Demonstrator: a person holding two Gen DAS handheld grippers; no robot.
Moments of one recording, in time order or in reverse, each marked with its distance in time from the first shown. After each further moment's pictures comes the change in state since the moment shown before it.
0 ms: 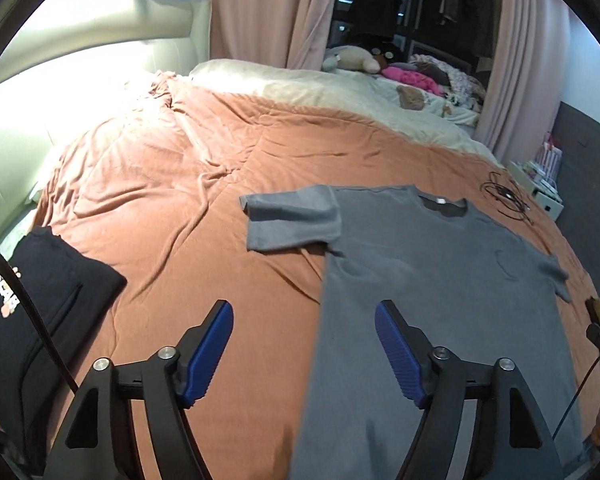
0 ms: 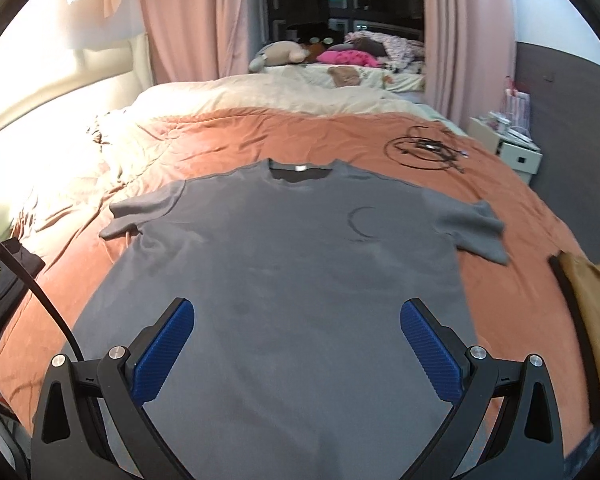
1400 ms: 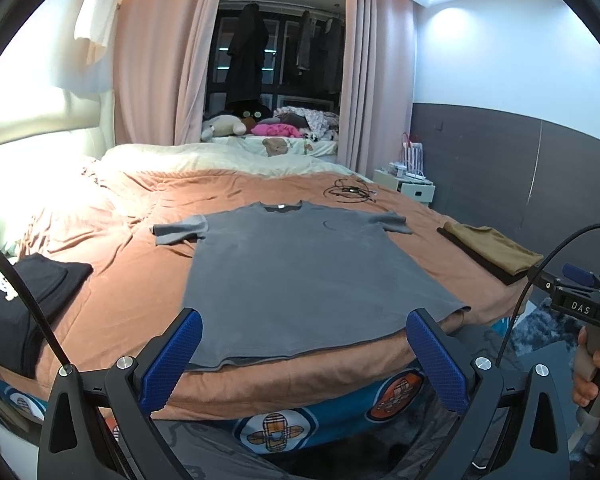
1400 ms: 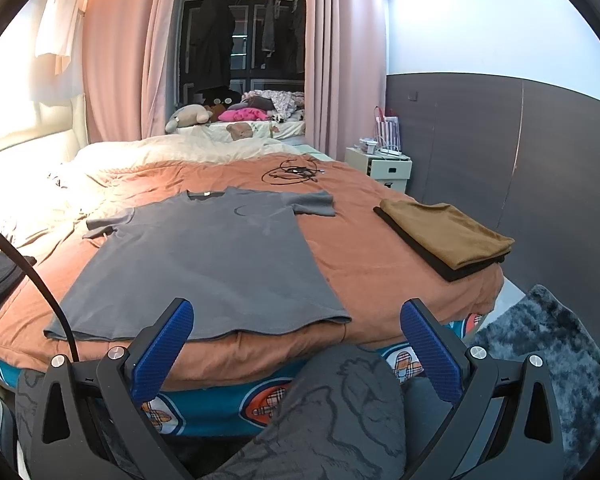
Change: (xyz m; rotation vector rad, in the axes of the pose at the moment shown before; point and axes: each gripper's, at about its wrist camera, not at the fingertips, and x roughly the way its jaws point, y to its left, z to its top) left arm -0.278 -0.082 -0.225 0.273 -0.258 -0.327; right arm -0.268 0.091 -0.216 0.154 -0.214 -0.351
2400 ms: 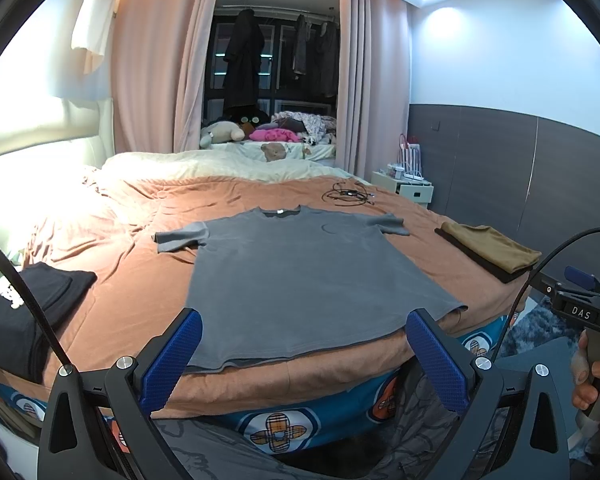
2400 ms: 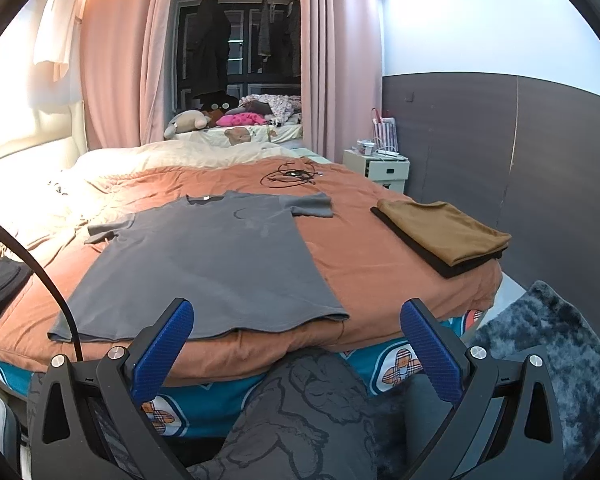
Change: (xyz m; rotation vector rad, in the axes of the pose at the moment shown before) left arm -0.015 -0.006 -0.003 0.023 -0.016 0.000; right arm -0.012 -0.003 -0.004 0.021 -0.010 0.000
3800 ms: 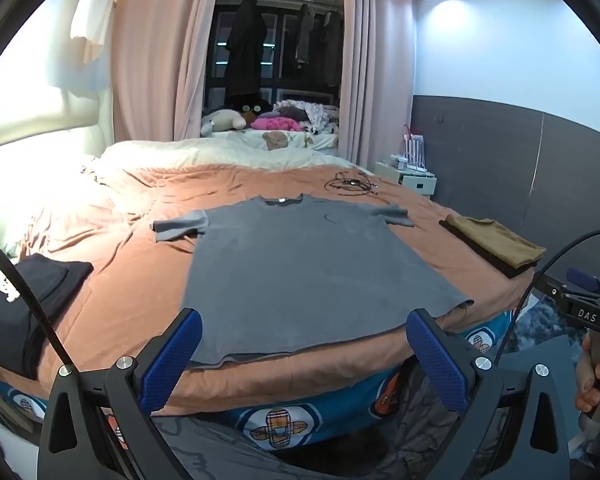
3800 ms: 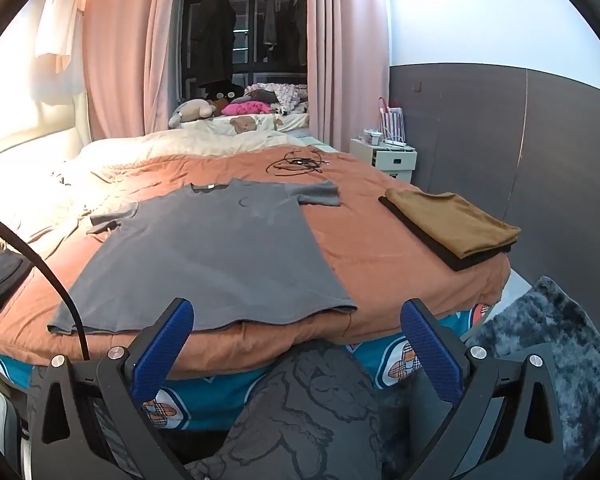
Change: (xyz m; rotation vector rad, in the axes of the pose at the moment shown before) left arm 0.016 -0.001 -0.001 -0.011 0.033 0.002; right arm 0.007 -0.007 0.005 0.002 0.040 0.025
